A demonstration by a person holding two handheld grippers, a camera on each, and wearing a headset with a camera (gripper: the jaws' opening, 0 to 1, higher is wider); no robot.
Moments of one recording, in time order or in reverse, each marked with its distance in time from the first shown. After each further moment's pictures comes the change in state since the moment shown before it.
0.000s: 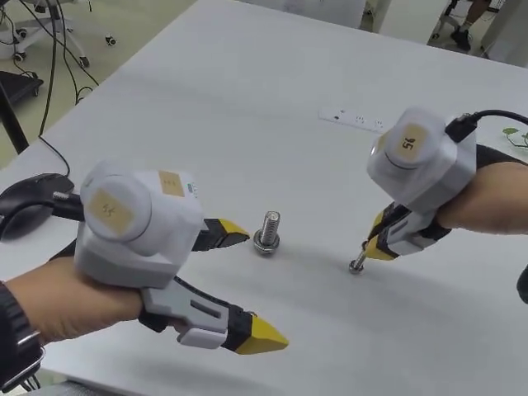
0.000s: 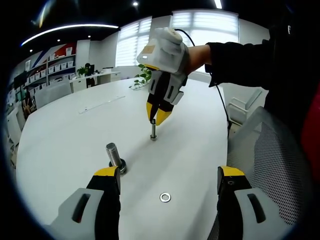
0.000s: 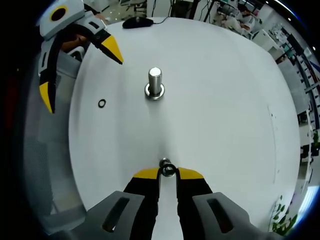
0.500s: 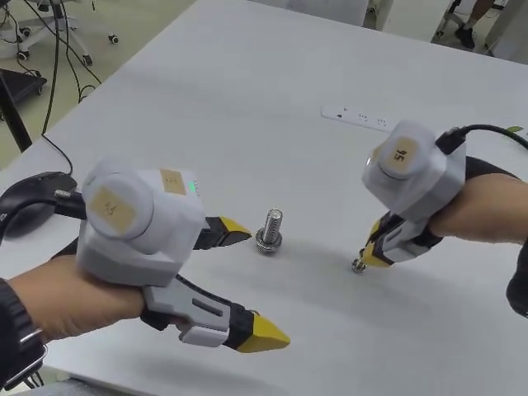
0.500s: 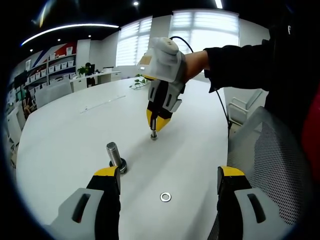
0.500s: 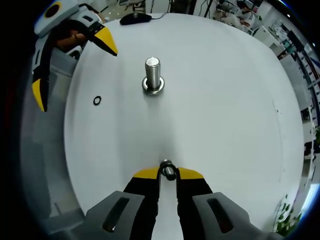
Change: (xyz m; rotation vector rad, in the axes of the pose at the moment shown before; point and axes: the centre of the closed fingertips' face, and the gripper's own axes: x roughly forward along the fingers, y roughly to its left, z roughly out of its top) left arm -0.002 -0.001 -0.001 -0.002 0.002 0.004; right arm 0.022 0.004 -0.006 0.020 0.007 0.018
